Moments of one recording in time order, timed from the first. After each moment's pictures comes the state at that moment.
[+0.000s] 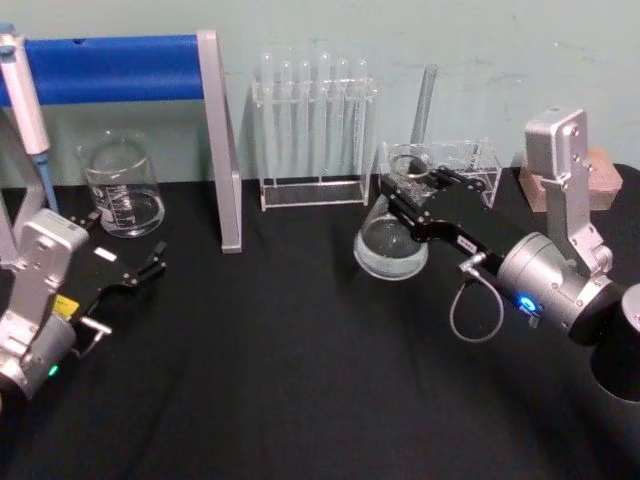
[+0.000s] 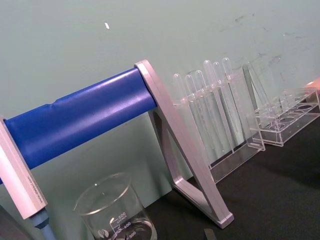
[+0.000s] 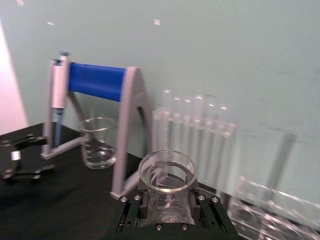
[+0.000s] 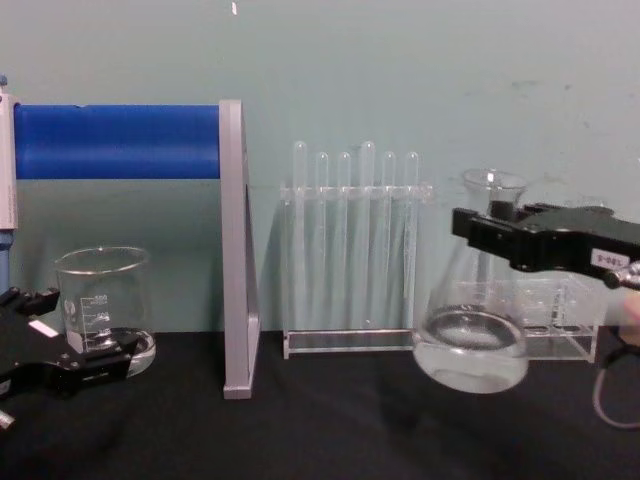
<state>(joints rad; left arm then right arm) -0.20 0.60 0.45 -1.41 -0.25 -0.12 0.03 0.27 0.44 -0.41 -1.57 0.47 0.06 0.26</state>
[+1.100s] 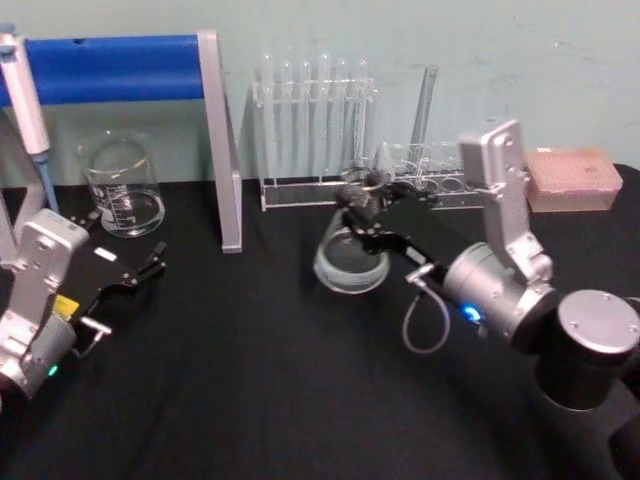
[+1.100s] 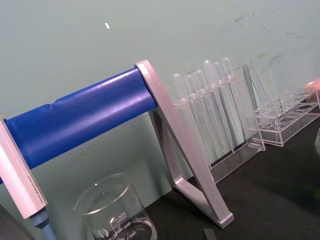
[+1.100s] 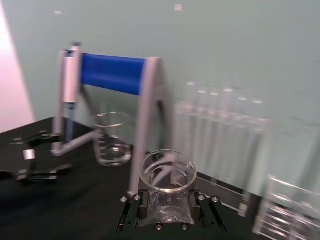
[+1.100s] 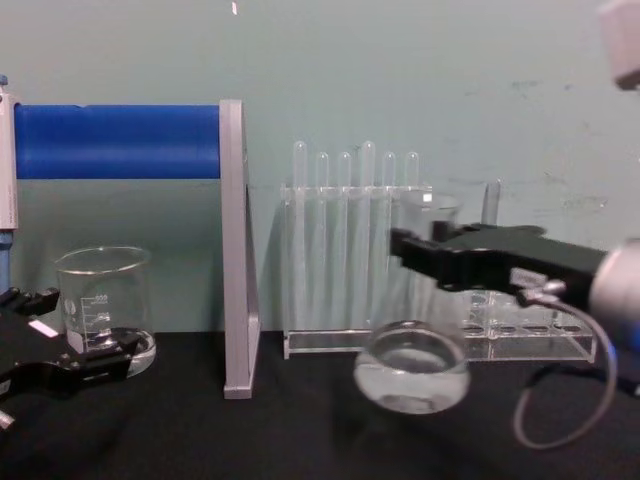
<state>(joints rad) -0.20 0.60 0.45 -1.41 -0.25 -0.12 0.03 0.27 0.32 -0.42 -1.56 0.35 0.12 0.23</state>
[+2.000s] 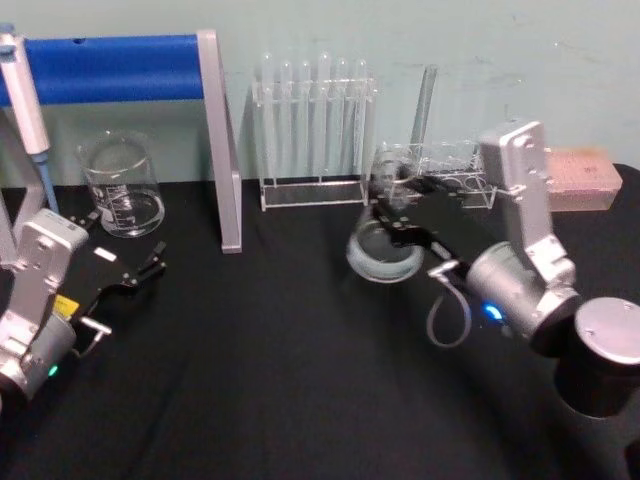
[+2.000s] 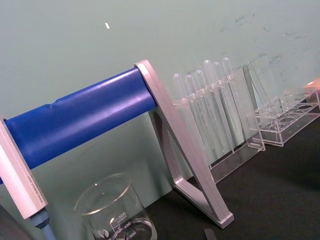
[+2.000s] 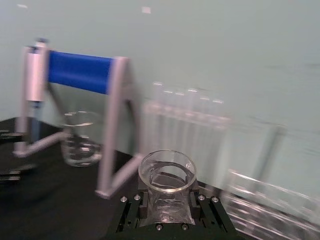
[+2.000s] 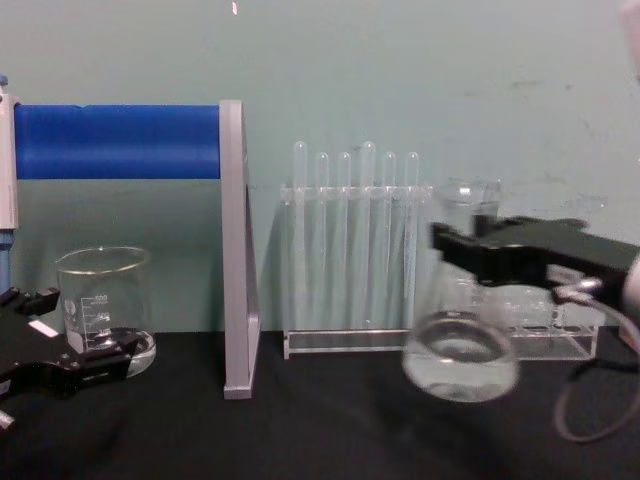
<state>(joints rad) -0.20 0.60 0.45 -1.41 -0.25 -0.12 0.03 0.22 0.29 -0.36 -1.59 0.26 0.12 0.19</state>
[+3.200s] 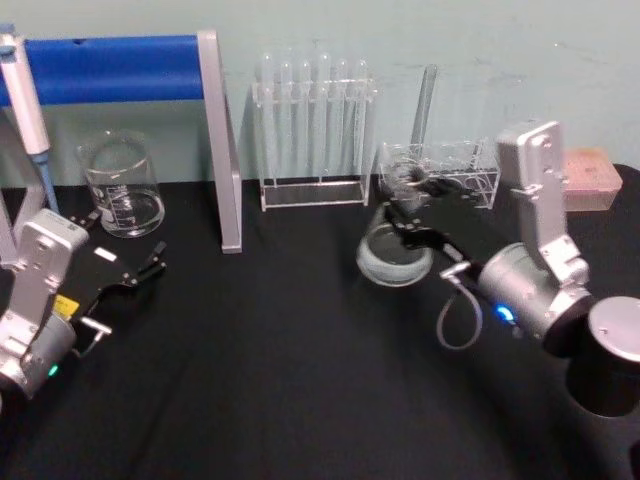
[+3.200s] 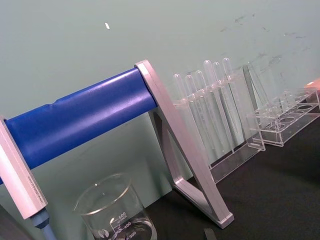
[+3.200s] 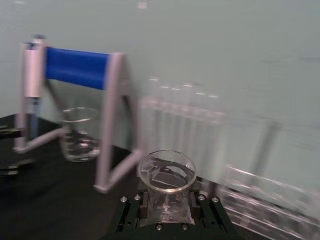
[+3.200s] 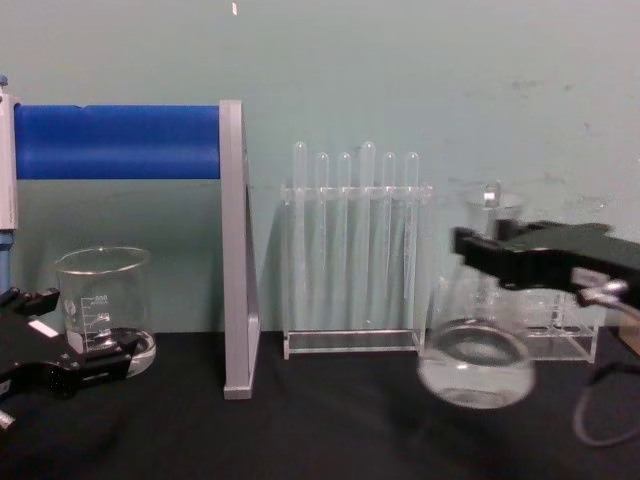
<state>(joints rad) -0.20 0.60 0.45 -1.41 -0.25 -0.12 0.03 0.18 0.26 -0.27 -1.61 0.21 0.16 0.24</state>
